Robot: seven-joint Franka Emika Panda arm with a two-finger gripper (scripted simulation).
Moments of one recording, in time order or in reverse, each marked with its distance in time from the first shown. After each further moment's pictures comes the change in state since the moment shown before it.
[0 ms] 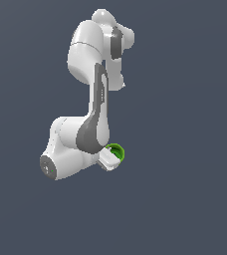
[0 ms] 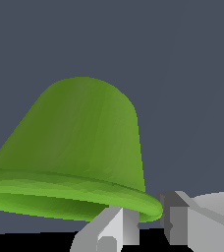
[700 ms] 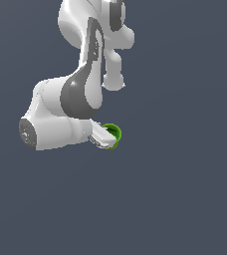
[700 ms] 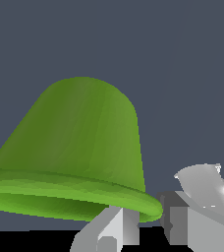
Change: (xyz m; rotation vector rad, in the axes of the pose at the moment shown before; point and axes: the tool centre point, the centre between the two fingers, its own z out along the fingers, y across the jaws) arm -0.085 0.040 -0.050 0.001 0.000 0.000
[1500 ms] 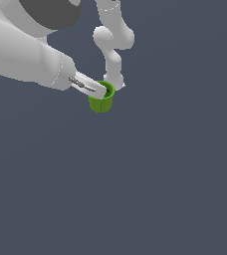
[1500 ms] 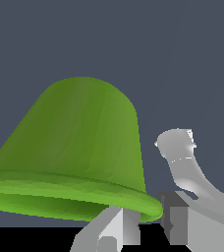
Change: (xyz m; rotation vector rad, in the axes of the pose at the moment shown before) arm -0.139 0.064 -0.084 0.000 0.000 0.000
